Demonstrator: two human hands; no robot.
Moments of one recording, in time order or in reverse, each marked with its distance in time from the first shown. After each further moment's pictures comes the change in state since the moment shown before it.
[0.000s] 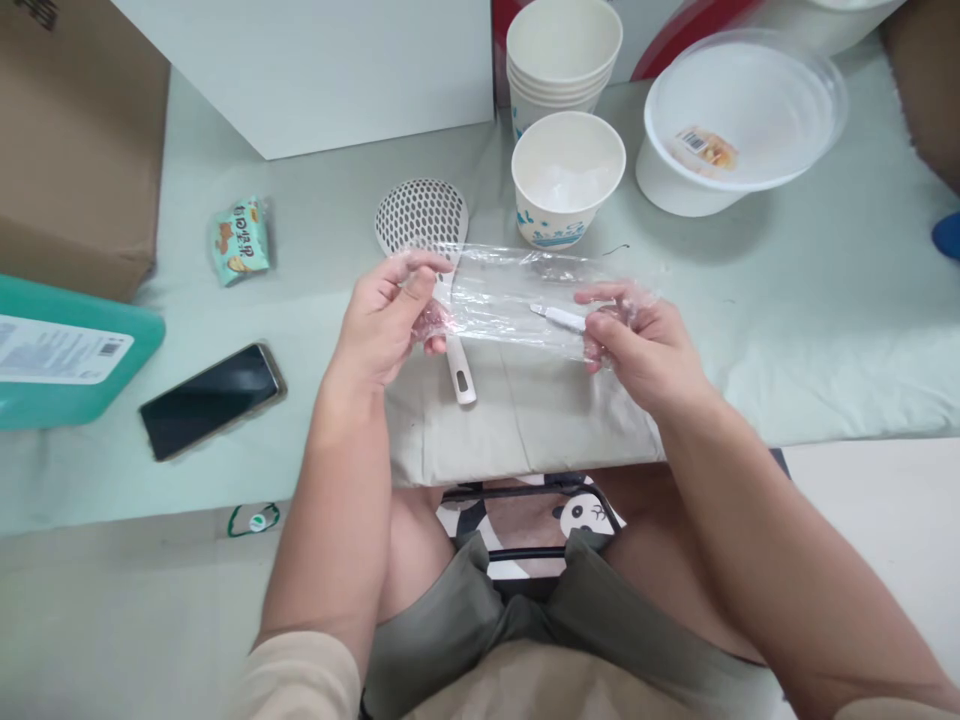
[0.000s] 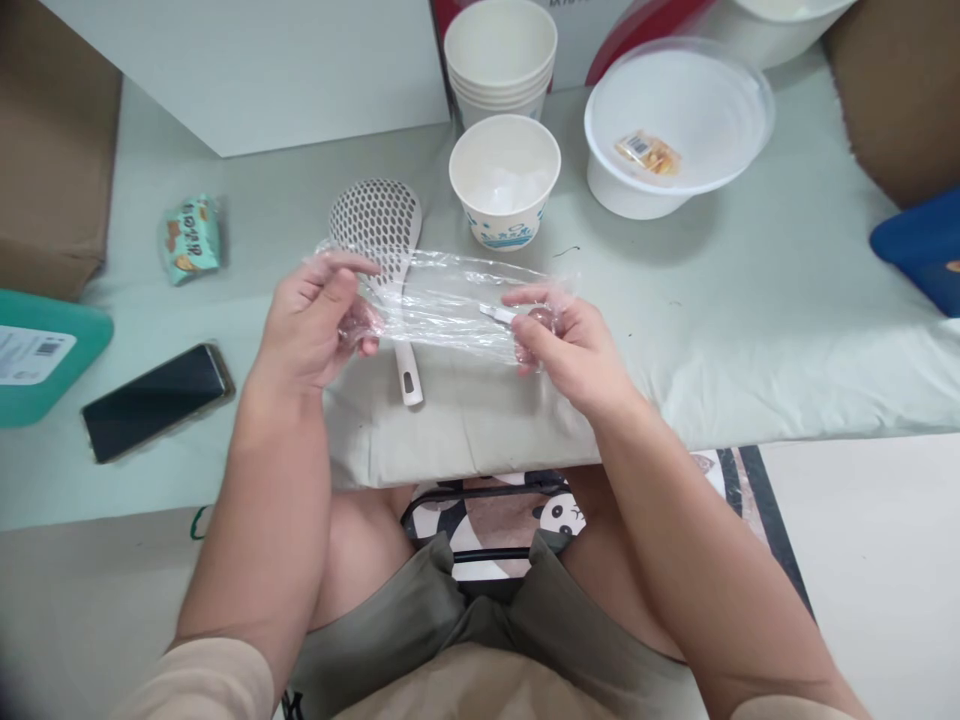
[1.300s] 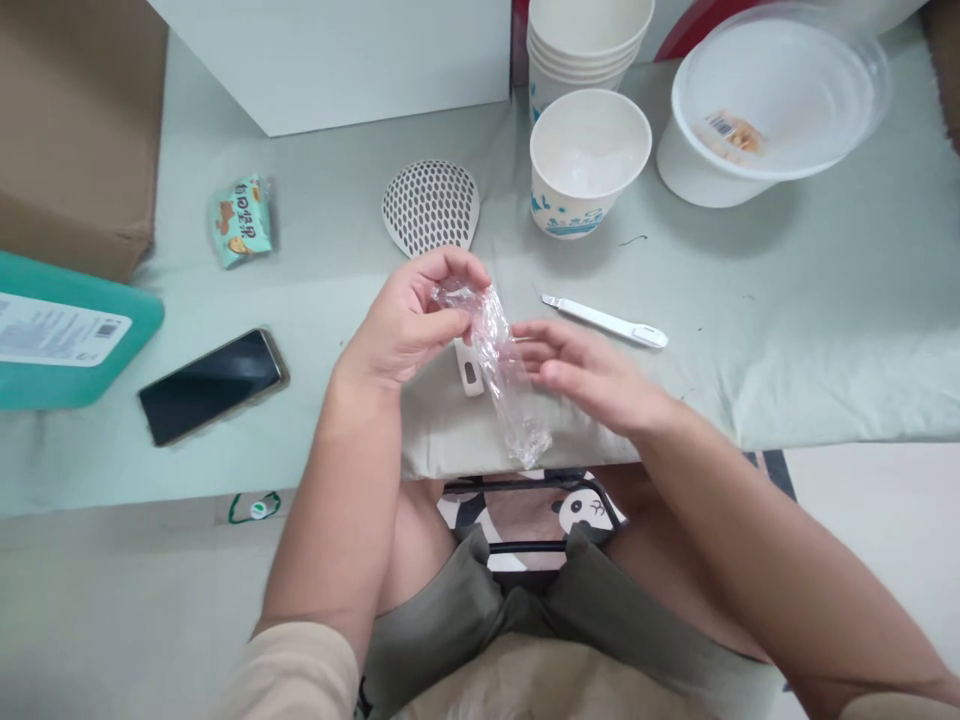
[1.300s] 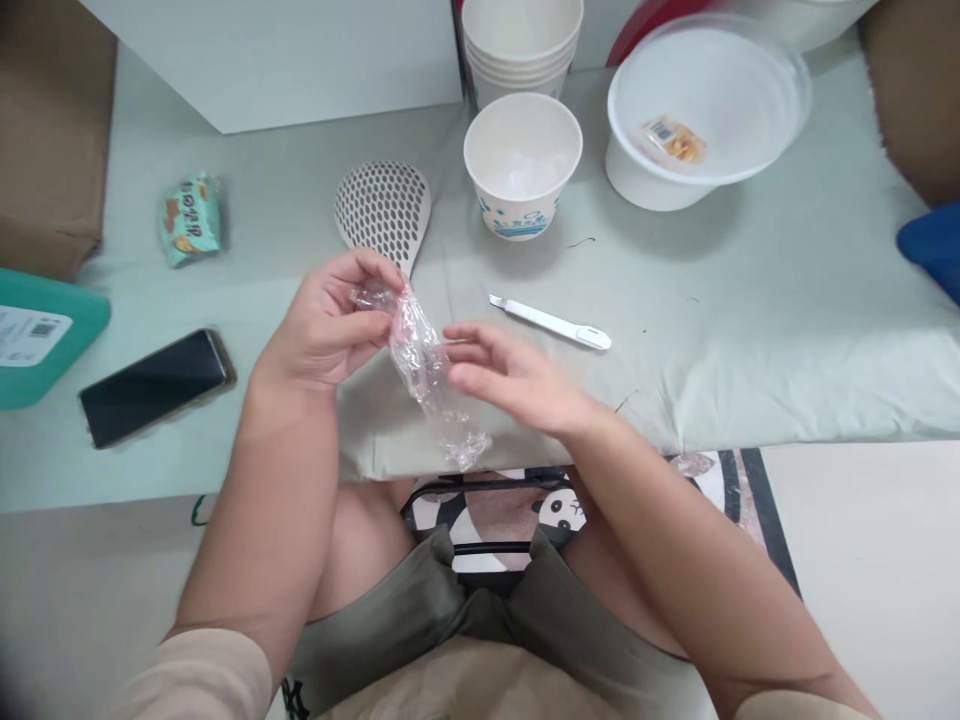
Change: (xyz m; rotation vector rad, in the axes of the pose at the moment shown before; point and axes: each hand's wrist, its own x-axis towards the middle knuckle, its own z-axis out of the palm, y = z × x) left_hand -0.006 0.003 0.010 -0.099 -0.280 0.081; right_hand -0.011 0.010 0.034 0.187 -0.463 0.259
